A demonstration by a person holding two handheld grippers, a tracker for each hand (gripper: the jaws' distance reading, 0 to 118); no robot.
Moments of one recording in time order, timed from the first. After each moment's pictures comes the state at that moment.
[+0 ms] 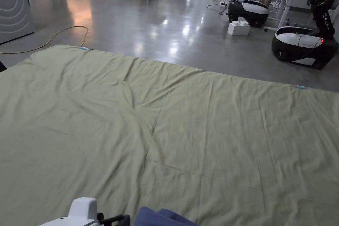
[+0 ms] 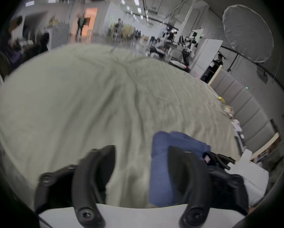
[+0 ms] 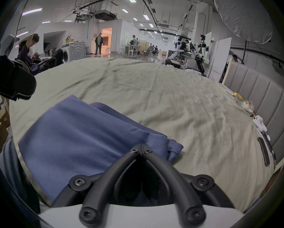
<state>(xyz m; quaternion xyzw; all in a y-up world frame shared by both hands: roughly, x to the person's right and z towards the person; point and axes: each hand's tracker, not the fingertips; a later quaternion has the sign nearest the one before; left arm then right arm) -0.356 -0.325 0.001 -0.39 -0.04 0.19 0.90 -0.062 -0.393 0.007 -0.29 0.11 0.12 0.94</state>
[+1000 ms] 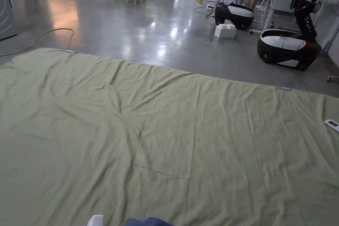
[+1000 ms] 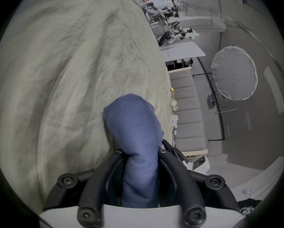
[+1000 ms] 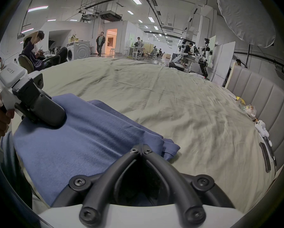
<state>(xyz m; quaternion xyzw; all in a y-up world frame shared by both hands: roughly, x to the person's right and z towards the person) -0.370 -0.429 -0.056 -0.44 -0.27 0.48 0.71 -0.050 -0.400 0.008 -0.27 0.13 0.14 0.94</state>
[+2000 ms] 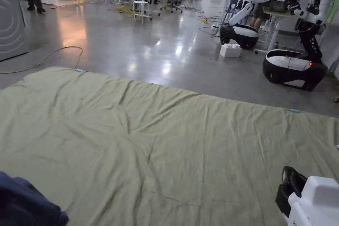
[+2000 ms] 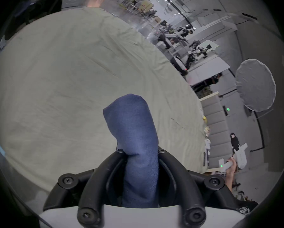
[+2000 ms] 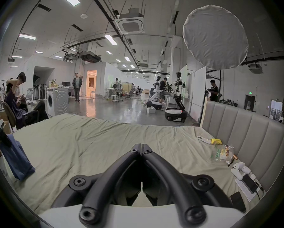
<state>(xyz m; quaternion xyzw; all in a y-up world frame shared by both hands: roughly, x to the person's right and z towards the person) -0.676 -0.239 -0.042 -0.45 -0.07 0.34 0.82 0.041 -0.171 -0.099 -0.07 0.04 0.07 0.99</state>
